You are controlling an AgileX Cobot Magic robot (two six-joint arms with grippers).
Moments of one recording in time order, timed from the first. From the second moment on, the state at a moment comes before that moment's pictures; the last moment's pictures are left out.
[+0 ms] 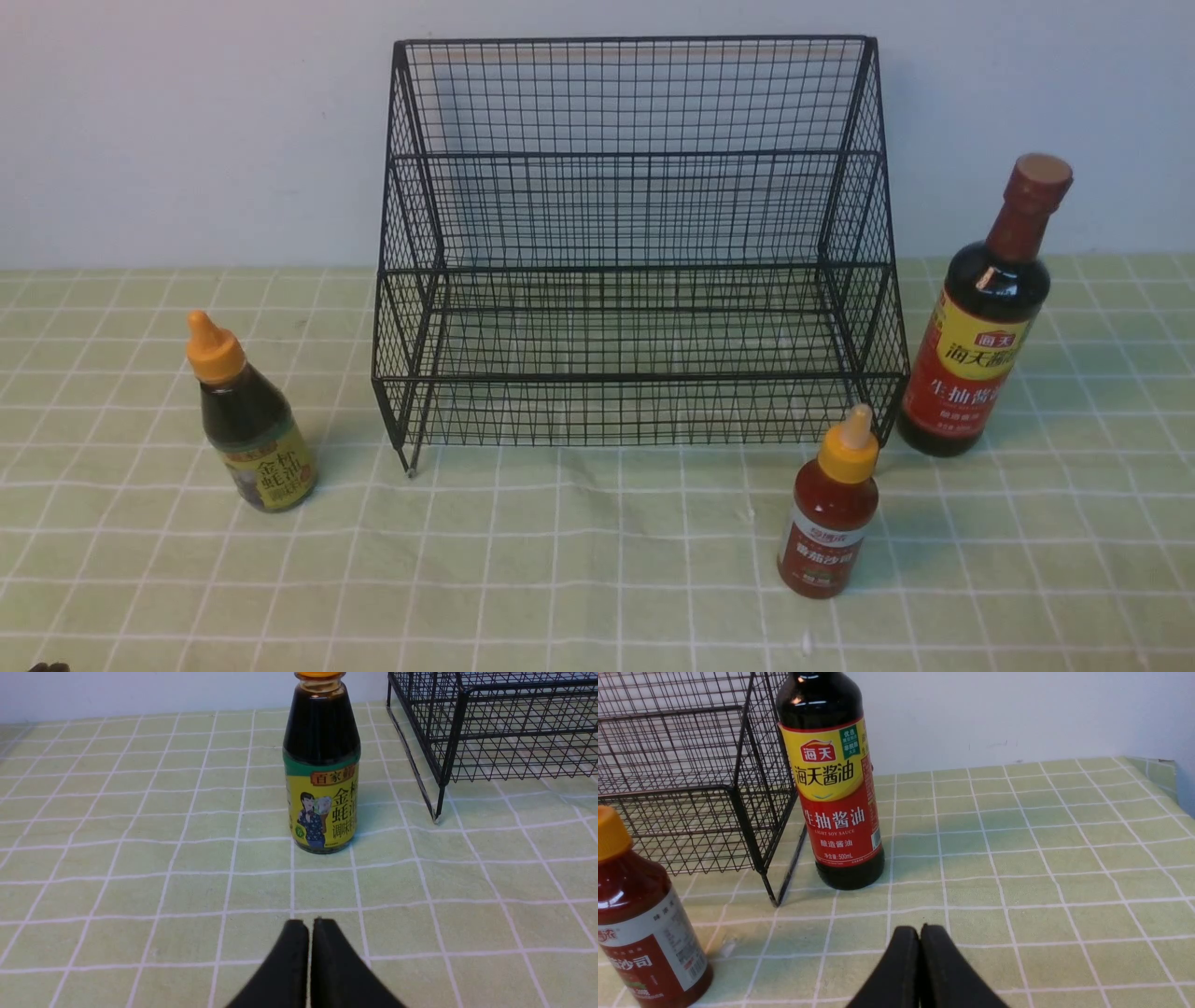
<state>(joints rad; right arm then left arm) 0.02 -0.01 0.02 -0.13 0.37 0.25 -0.07 -0.01 0.03 0.08 0.38 -0.10</state>
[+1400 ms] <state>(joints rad) 0.08 0.76 -0.91 0.18 1.05 -0.07 -0.07 -0.01 0.03 0.08 0.38 -0.10</state>
